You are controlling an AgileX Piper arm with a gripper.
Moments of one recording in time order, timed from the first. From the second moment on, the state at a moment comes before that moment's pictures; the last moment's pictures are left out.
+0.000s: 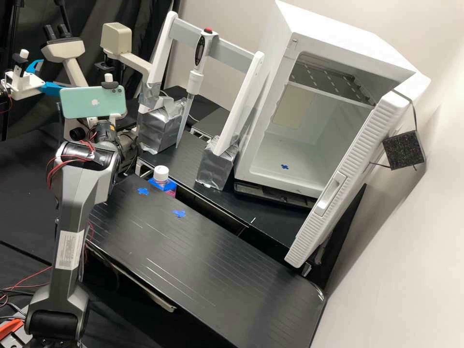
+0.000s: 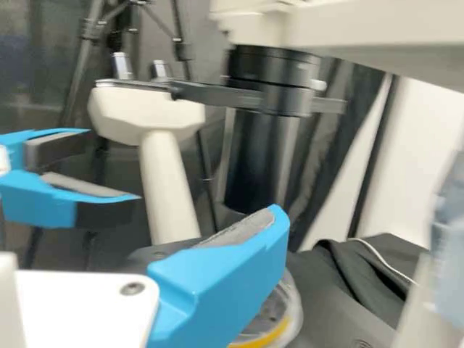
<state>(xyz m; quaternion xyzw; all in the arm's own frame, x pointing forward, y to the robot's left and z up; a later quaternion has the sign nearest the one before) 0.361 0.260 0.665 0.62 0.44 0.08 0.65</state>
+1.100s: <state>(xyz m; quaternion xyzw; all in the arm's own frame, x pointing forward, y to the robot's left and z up) 0.392 0.253 0.625 0.64 0.39 0.01 0.66</state>
